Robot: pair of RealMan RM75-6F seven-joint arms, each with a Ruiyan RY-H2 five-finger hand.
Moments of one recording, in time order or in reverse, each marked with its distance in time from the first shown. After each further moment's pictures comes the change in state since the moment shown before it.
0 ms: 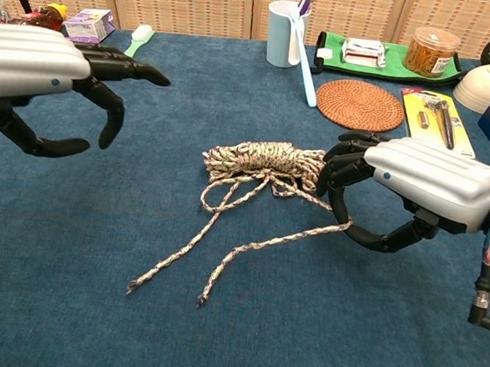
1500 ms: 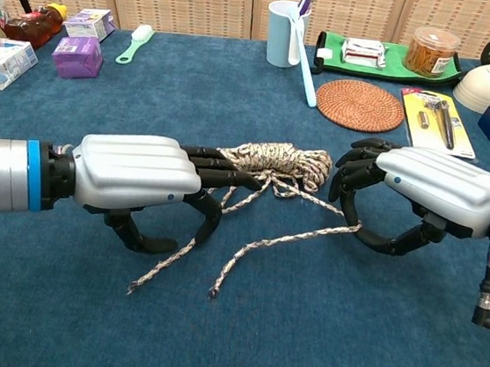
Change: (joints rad) left arm -0.165 -0.339 0.101 0.225 -0.027 -0.042 -0.017; right arm -0.036 -0.024 0.015 0.065 0.002 -0.005 0.059
